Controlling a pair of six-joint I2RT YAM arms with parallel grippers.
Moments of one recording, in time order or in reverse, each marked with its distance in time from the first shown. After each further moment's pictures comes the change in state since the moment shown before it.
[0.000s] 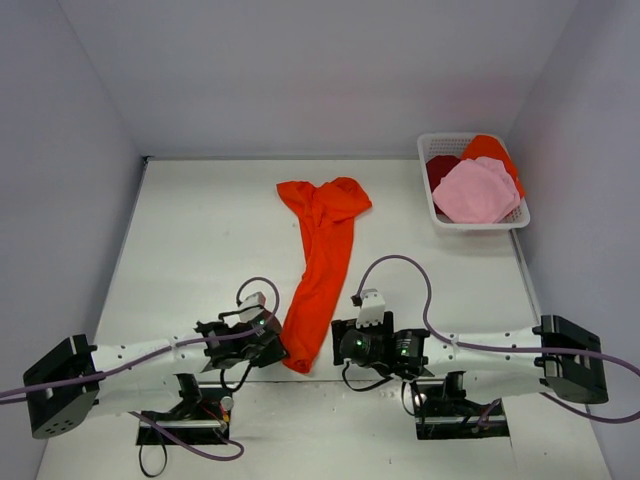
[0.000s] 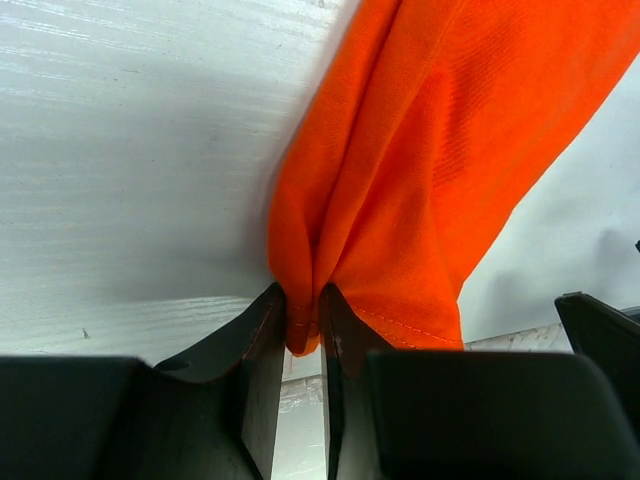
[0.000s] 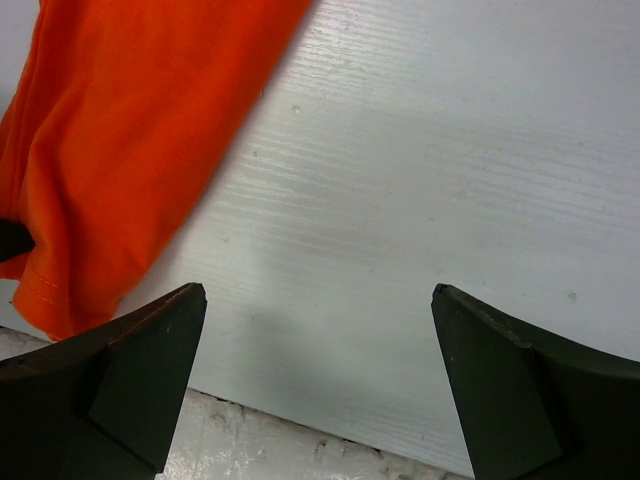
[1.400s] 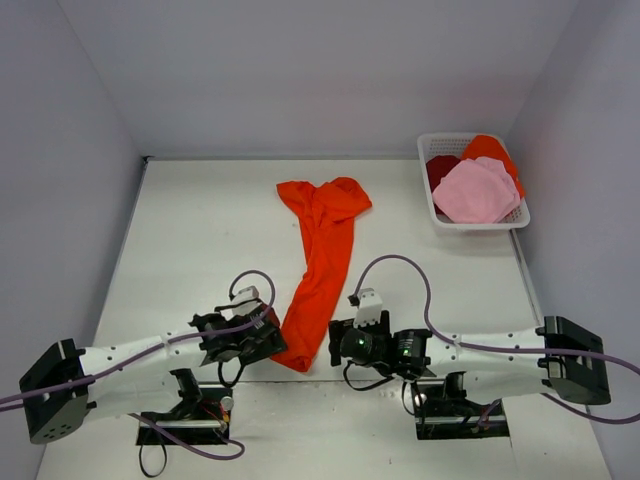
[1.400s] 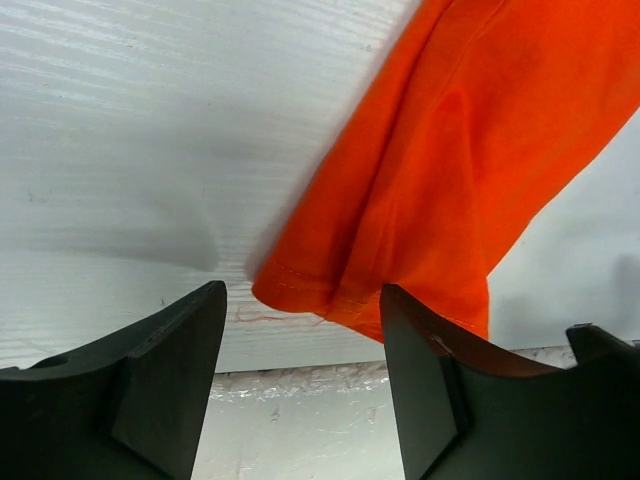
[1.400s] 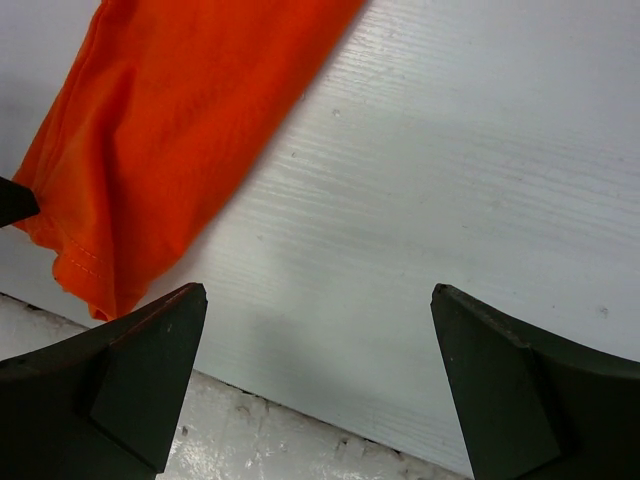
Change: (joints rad) left arm 0.033 -0.020 0.108 -0.217 -0.053 0.040; right arm -0.001 -0.013 -0.005 0.054 -0.038 -0.044
